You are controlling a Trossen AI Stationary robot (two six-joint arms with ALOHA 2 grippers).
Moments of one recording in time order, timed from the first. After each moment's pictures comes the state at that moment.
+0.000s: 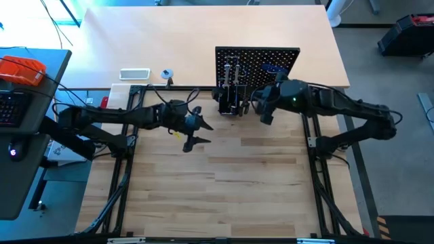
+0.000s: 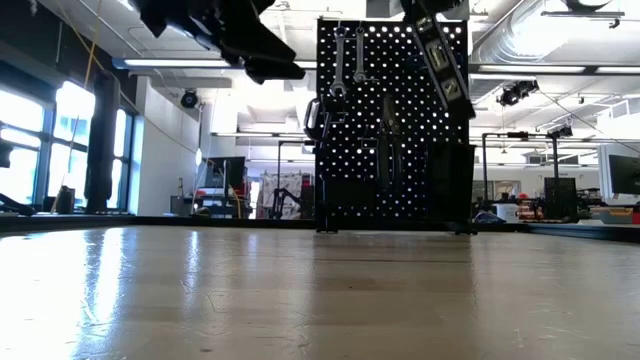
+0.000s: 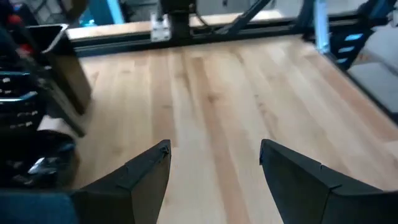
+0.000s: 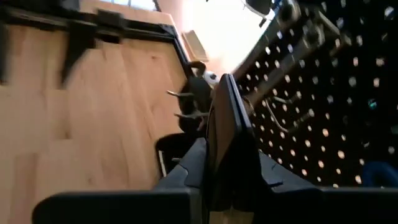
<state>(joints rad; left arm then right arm) 0.16 1.31 0.90 -0.08 0.25 0.20 -0.14 1.19 1.35 -0.68 0.41 -0.24</state>
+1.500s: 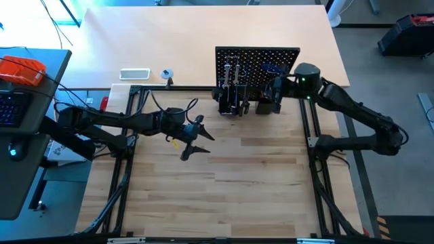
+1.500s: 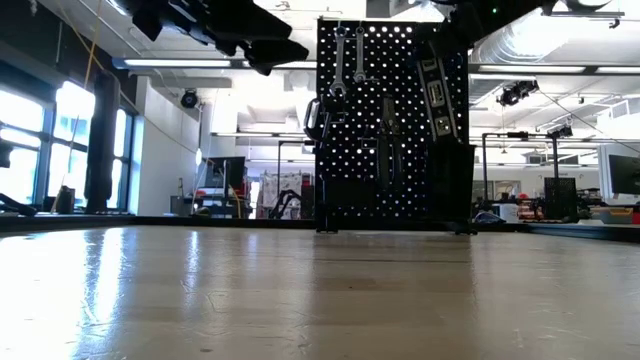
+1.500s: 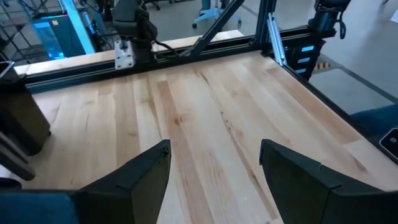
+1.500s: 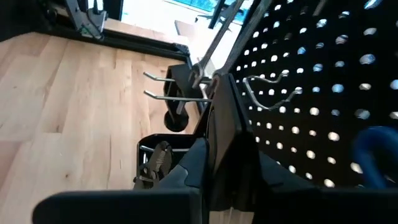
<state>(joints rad) 0.07 1.31 0.83 0.08 0.31 0.21 -0.60 1.04 1.03 -0.36 -0.20 -0.50</state>
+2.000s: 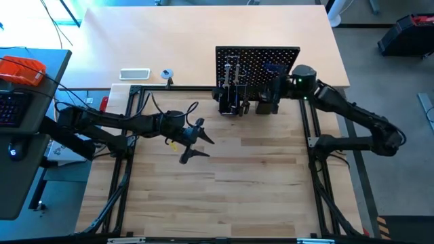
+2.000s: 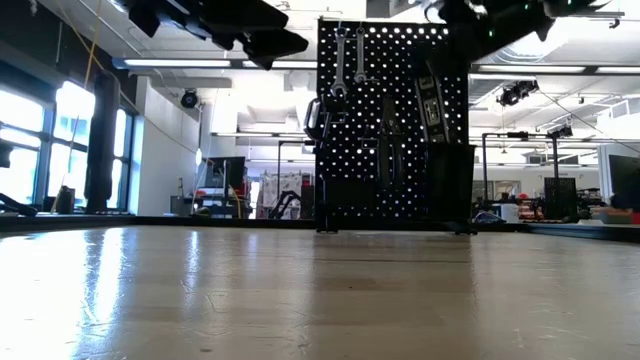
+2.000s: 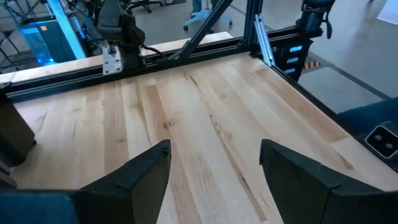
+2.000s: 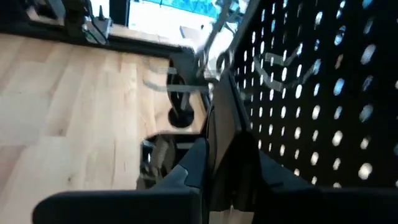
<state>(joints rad) 0.04 1.31 0.83 0.09 0.31 0.21 -0.68 1.06 0.91 -0.22 -0.31 -0.47</state>
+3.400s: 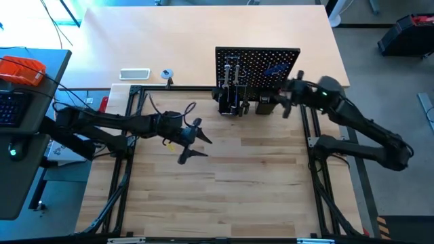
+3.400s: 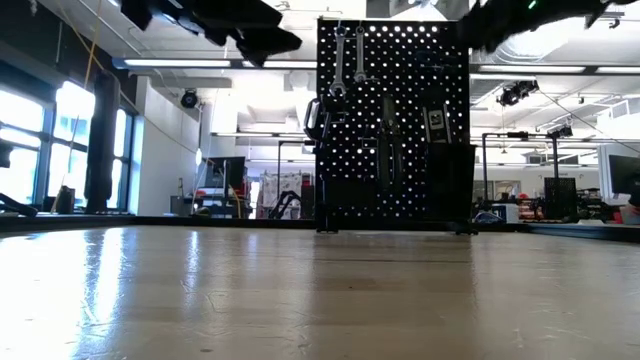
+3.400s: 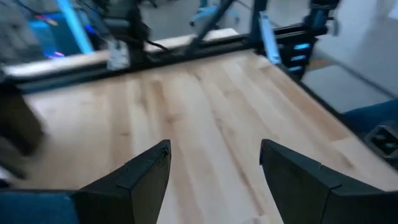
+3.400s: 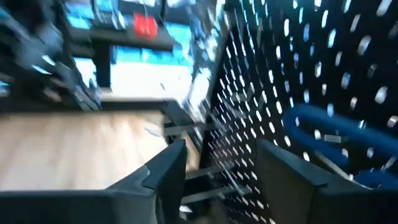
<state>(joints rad) 0.02 1.27 0.83 0.05 0.28 0.19 -0.64 0.76 0.76 -0.10 -0.24 -0.24</state>
